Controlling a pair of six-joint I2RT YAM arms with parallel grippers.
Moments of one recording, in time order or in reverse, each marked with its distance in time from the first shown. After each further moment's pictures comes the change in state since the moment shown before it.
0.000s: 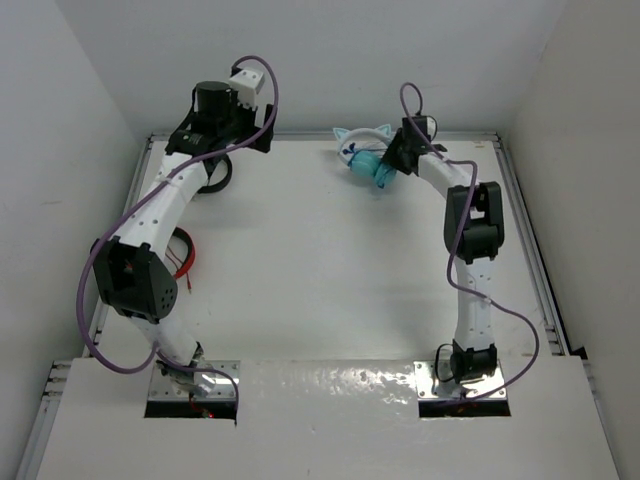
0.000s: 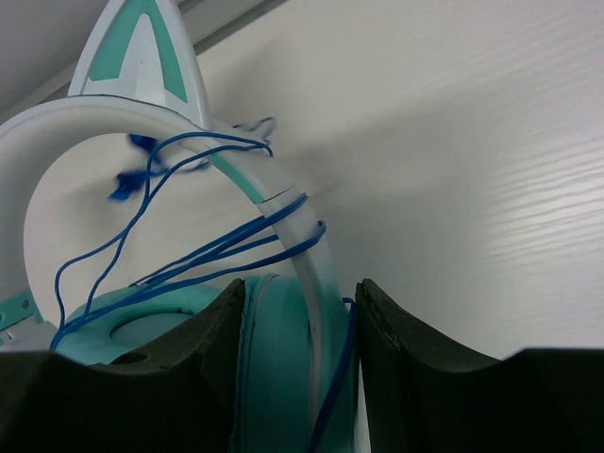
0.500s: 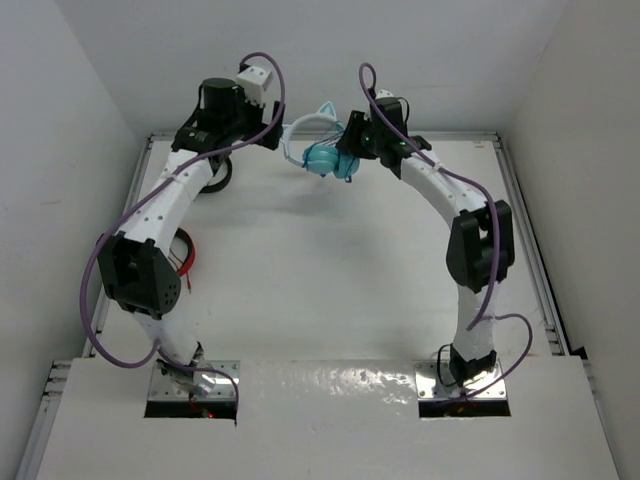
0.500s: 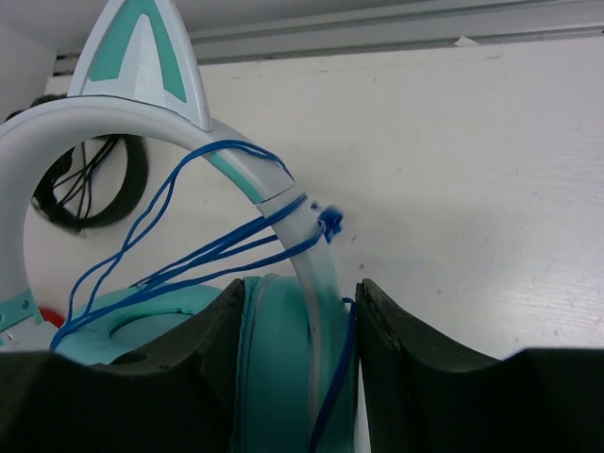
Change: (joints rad) left arm -0.046 0.039 0.037 0.023 0.070 -0.016; right arm 0.214 -0.334 -0.100 -0.032 -0.124 -0.148
